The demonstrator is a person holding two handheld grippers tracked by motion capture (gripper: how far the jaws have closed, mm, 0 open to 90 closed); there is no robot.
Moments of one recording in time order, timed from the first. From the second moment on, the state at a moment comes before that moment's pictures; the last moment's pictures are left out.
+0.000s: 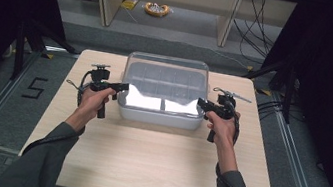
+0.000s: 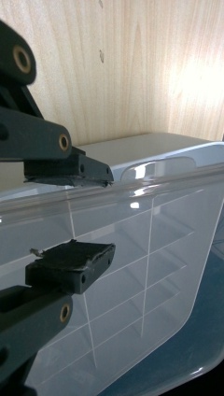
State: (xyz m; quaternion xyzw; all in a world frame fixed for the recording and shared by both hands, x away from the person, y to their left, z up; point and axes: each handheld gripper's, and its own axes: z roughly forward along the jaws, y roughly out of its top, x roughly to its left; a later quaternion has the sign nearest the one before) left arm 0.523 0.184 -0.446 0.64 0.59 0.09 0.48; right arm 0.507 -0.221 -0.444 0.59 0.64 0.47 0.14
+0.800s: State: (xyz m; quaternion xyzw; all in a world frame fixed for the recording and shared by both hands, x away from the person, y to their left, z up) left arm 0.521 0.177 -0.447 0.65 0.59 0.12 0.46; right arm 0.509 -0.217 -0.446 0.59 0.65 0.46 0.14
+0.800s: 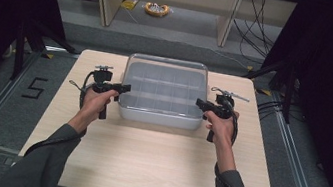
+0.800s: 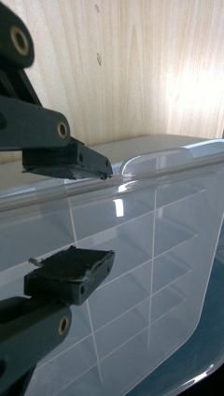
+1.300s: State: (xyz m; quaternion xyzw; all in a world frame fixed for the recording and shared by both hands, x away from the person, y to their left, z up) left arm 0.518 0.172 -0.452 0.68 0.57 0.16 0.43; right arm 0.506 -0.217 -0.445 0.59 0.65 0.46 0.13
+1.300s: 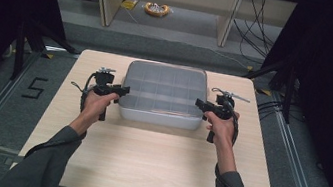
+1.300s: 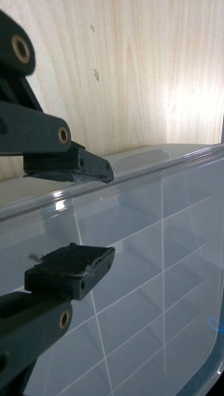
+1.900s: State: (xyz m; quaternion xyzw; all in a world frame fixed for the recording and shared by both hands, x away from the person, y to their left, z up) left arm 0.517 0.178 -0.450 0.67 0.58 0.15 0.44; right arm 0.497 -0.240 -0.442 0.59 0.65 0.46 0.15
